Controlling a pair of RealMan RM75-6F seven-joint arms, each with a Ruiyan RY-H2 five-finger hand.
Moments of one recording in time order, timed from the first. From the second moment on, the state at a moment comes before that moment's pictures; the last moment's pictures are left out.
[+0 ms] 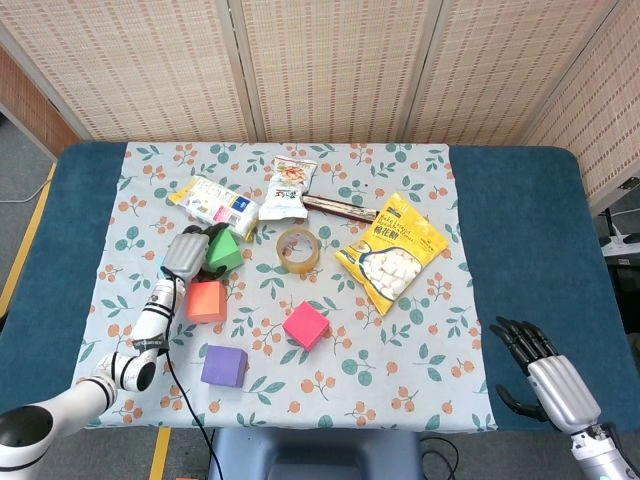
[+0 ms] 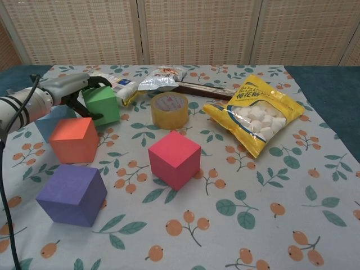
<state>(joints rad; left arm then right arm) -0.82 -1.77 -0.23 -0.77 1.23 0.80 -0.14 0.08 -1.05 -0.12 -1.67 -1.76 1.46 0.19</state>
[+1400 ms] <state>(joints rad) -0.64 -1.31 -0.16 -1.56 1.35 1.07 0.00 0.08 -1.05 -0.13 -1.67 -1.80 1.48 0.17</state>
